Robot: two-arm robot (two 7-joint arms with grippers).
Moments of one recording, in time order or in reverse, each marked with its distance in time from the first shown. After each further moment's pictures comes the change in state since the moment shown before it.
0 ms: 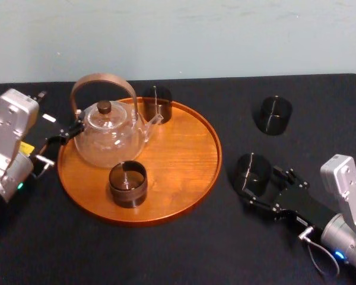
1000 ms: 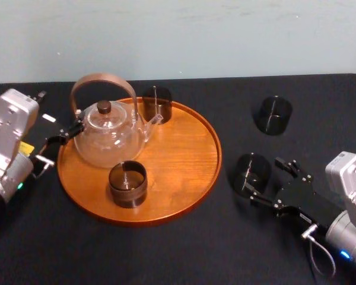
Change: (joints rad) left arm 0.000 0.000 0.000 0.000 0.000 0.000 0.000; right arm -0.042 0.087 -0.036 -0.129 0.008 -0.019 -0.091
